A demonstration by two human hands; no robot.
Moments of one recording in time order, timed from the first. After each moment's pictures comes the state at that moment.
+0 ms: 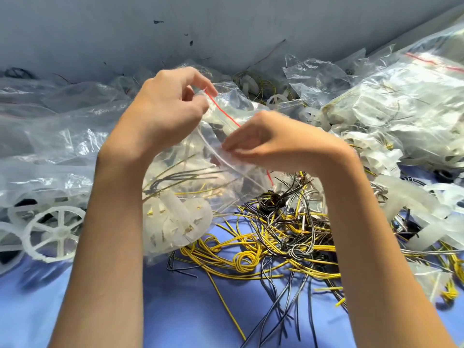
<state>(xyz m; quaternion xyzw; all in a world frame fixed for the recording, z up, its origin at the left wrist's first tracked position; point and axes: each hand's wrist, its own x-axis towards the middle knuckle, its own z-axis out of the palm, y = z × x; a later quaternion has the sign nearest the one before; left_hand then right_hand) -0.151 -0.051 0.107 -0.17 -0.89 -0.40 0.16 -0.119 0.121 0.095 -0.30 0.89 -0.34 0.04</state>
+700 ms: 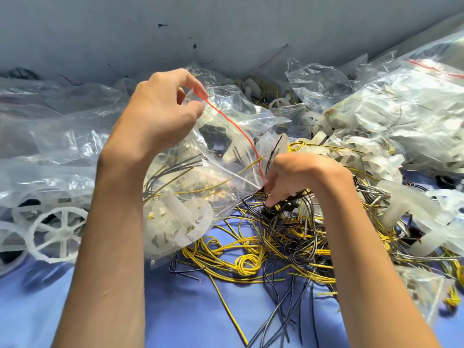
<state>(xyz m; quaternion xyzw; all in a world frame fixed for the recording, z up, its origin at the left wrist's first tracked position) -0.155 -0.062 0.106 -0.14 -0.90 -0.36 0.21 -0.135 0.133 0.066 -0.08 0.98 -0.04 0.19</state>
